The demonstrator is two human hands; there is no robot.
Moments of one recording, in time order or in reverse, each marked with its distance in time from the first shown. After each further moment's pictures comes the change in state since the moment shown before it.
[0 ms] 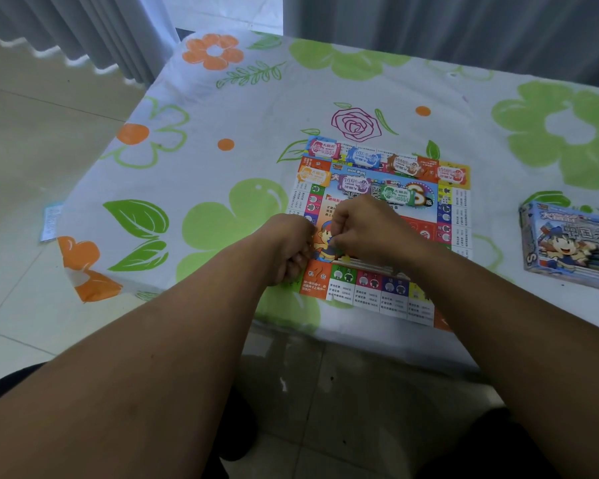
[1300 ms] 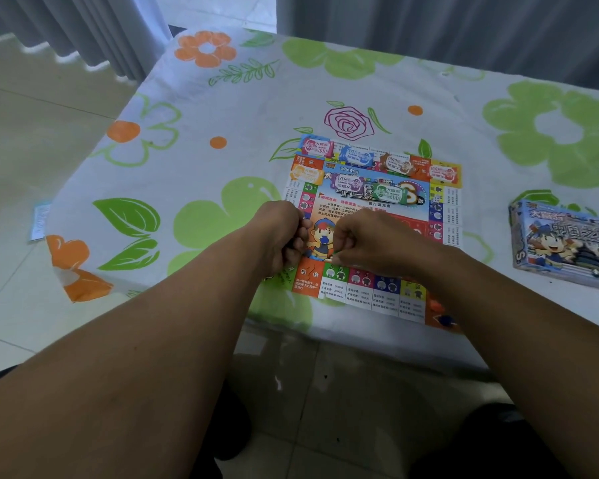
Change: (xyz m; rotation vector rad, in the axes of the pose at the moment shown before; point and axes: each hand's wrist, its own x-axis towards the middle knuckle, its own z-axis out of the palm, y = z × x) left_hand 0.000 0.007 0.002 -0.201 0.056 0.034; right_hand -0.019 0.012 -0.010 -0.098 -0.175 -0.123
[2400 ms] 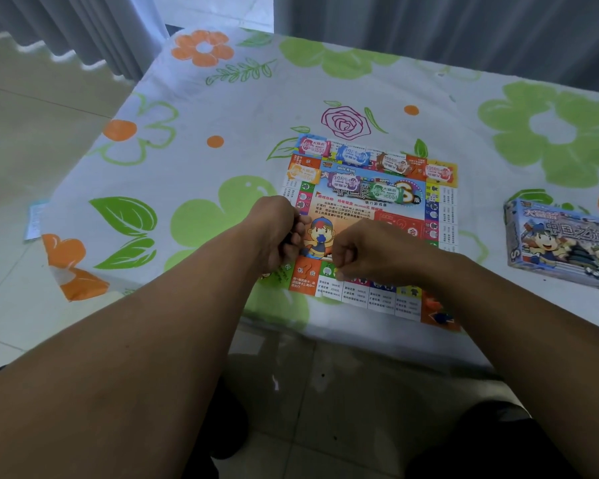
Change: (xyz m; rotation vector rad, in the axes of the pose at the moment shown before) left_hand -0.001 0.002 0.000 -0.052 0.012 -0.006; right_hand -0.013 0.002 0.000 0.003 -0.128 -0.022
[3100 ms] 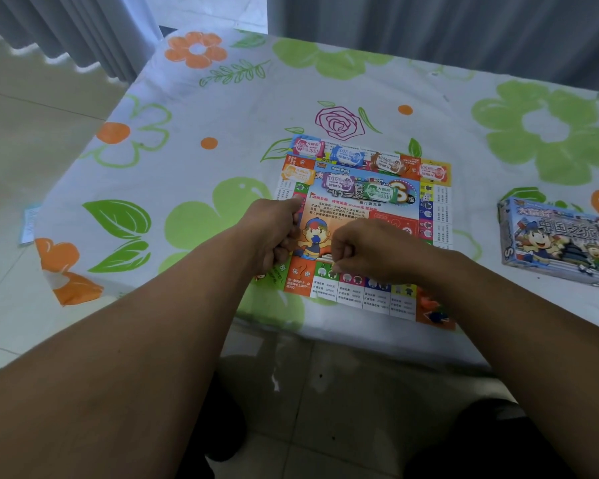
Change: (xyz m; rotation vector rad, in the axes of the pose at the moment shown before) left_hand -0.005 0.000 0.002 0.103 -0.029 0.119; right_hand 0.001 0.007 0.000 -0.023 0.030 0.007
